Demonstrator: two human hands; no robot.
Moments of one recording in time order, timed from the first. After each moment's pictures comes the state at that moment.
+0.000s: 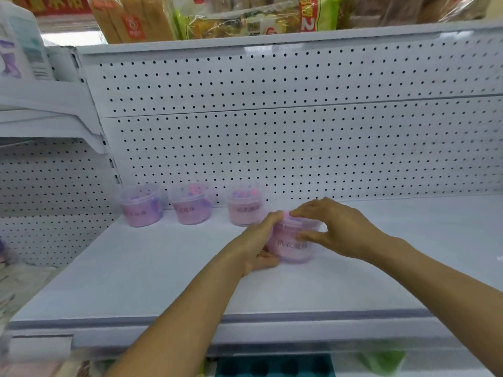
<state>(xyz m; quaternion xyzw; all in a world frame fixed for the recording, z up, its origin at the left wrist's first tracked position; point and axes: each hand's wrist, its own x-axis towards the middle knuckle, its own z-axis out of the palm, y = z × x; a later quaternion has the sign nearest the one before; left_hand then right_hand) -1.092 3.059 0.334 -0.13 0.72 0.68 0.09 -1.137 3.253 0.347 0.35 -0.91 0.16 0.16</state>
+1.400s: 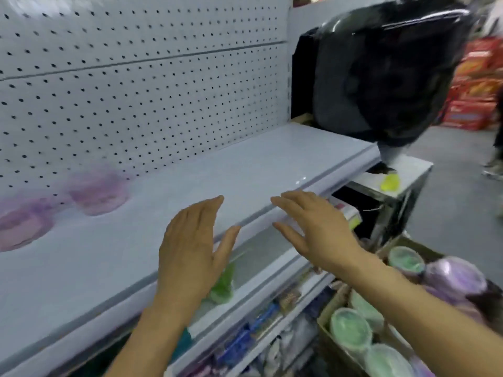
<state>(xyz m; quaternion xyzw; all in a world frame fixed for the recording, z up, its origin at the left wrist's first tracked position) -1.030 3.275 0.282 0.29 0.89 0.21 -0.27 -0.974 3.495 0.278 0.06 -0.95 0.11 0.28</state>
